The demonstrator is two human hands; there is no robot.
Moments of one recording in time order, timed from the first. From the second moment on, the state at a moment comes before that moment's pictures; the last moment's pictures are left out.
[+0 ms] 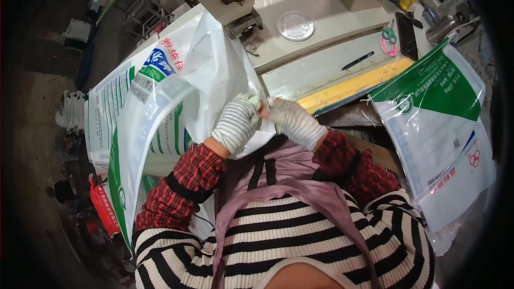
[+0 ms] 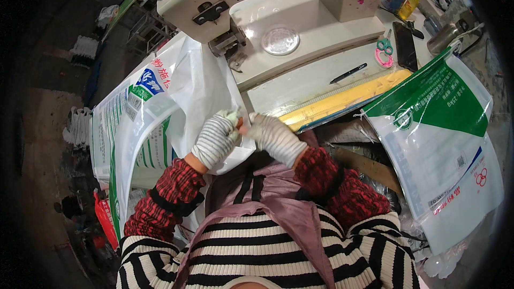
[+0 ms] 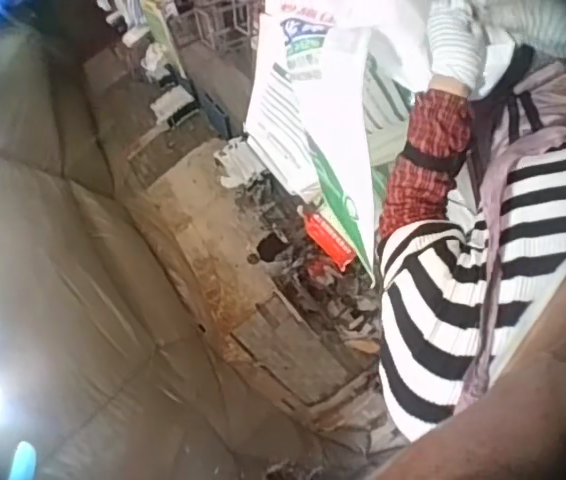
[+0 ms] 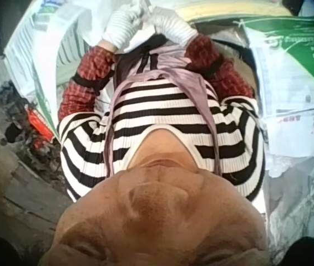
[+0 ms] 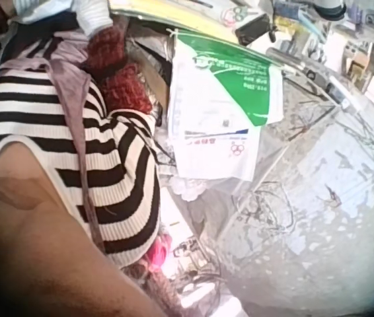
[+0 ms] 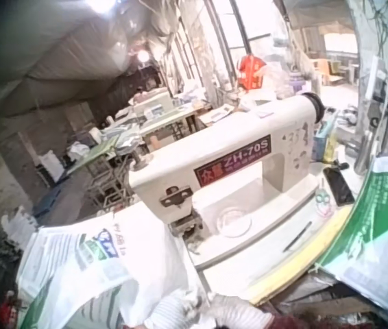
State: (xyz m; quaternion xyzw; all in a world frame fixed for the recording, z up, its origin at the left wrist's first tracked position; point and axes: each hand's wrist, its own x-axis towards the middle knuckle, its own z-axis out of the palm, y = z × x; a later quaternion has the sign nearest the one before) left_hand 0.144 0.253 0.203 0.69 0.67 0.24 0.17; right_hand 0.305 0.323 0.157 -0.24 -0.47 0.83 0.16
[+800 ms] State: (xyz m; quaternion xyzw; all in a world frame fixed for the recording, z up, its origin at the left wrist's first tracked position) left_hand 0.134 0.285 0.211 0.76 0.63 -0.11 0.11; right_hand 0.255 0.370 0.169 -0.33 -0.73 0.59 0.06
